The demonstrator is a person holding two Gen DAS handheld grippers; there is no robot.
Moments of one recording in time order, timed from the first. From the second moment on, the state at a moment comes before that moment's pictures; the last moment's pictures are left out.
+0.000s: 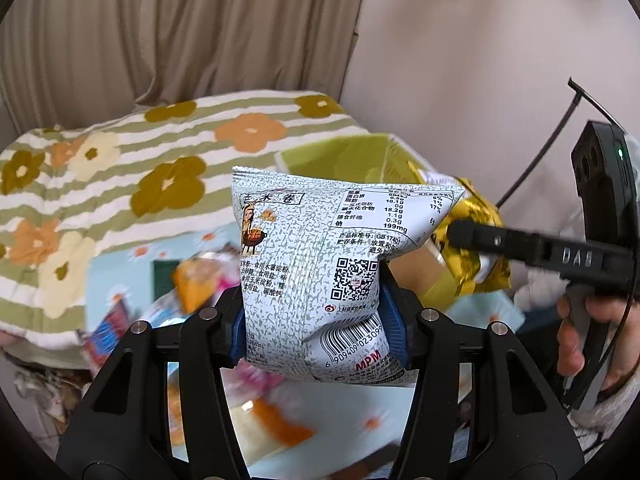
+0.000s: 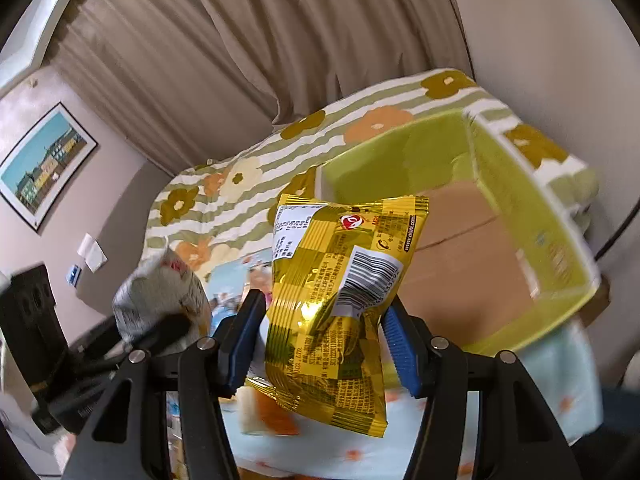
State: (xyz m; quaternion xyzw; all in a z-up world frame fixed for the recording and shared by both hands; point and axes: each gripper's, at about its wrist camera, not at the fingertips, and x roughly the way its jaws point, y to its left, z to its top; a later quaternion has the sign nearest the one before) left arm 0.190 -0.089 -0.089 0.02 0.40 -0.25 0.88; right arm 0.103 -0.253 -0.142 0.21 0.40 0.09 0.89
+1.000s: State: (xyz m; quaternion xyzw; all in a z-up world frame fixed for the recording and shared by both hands) left arm 0.263 -0.237 -0.176 0.10 0.52 -0.25 0.81; right arm 0.140 -0.360 -0.190 0.19 0.46 0.04 0.87
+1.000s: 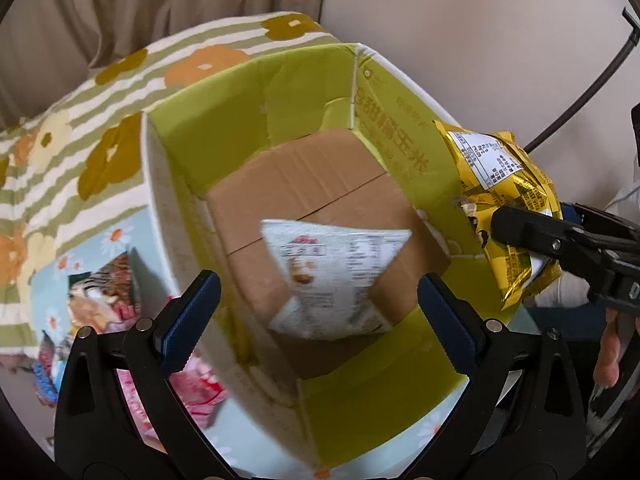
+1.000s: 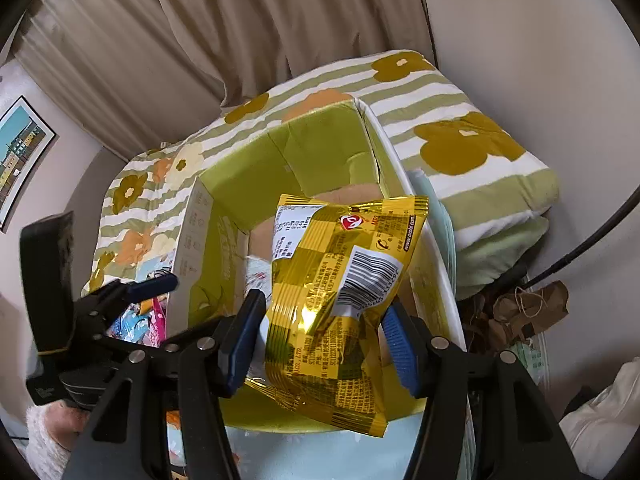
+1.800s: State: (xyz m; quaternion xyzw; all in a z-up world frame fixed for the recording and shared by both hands) left arm 0.221 -0.186 -0.142 0.05 0.47 -0.21 0.86; right arm 0.114 -0.347 -0.190 0.12 0.44 0.06 0.89
